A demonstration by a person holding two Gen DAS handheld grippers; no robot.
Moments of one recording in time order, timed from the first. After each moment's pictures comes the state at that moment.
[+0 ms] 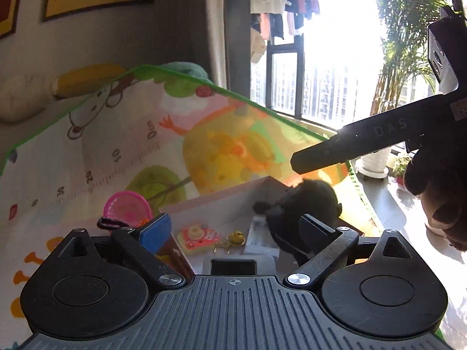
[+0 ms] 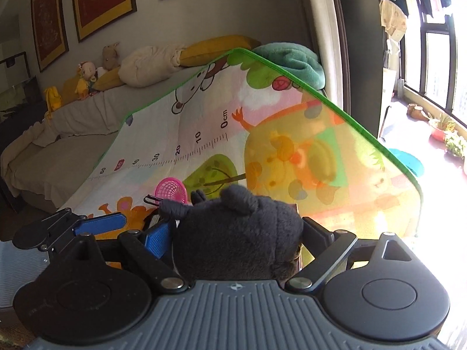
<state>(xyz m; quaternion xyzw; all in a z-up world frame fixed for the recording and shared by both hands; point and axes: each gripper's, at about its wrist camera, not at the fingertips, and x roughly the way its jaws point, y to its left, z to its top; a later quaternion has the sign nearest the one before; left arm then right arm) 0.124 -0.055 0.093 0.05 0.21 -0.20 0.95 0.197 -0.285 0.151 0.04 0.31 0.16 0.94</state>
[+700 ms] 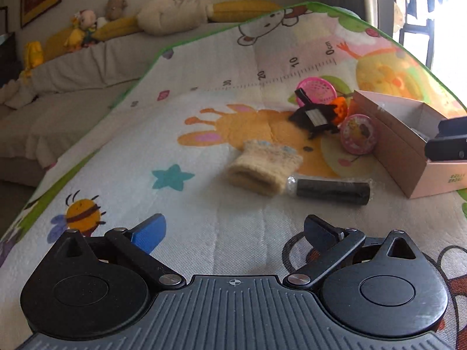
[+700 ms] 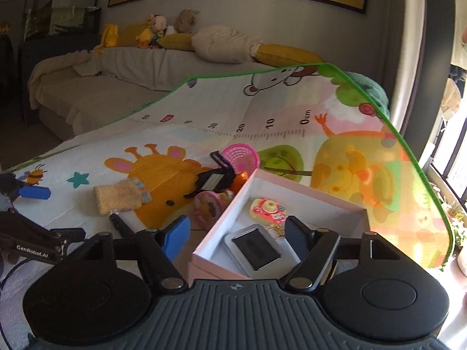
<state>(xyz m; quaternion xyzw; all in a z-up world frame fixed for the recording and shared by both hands) 0.029 0.102 0.014 -0.02 0.31 0.06 0.95 0.104 -0.148 0.091 -0.16 0.26 0.27 0.91</state>
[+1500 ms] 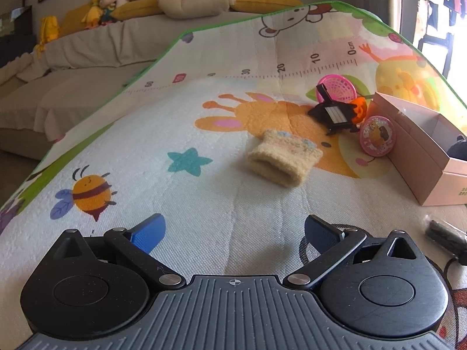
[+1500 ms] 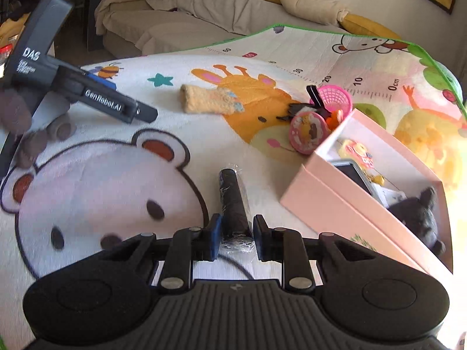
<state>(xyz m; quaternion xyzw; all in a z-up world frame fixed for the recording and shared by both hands) 0.032 0.105 0.009 -0.04 0.32 0.08 0.94 0.046 -0.168 0.036 -0.28 0.30 0.33 0.85</state>
